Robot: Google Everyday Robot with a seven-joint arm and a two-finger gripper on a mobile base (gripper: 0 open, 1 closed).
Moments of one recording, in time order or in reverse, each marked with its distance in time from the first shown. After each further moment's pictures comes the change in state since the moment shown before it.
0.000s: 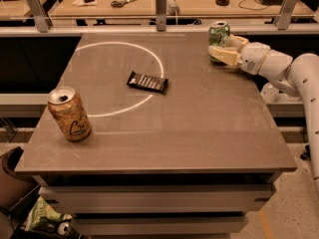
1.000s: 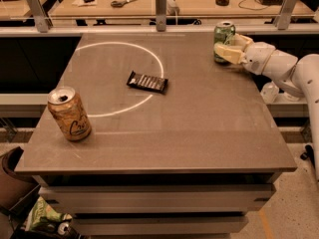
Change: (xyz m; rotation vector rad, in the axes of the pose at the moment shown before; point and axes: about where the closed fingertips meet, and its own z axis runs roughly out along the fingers) arm 0.000 -0.006 -0.010 0.016 0.002 -0.002
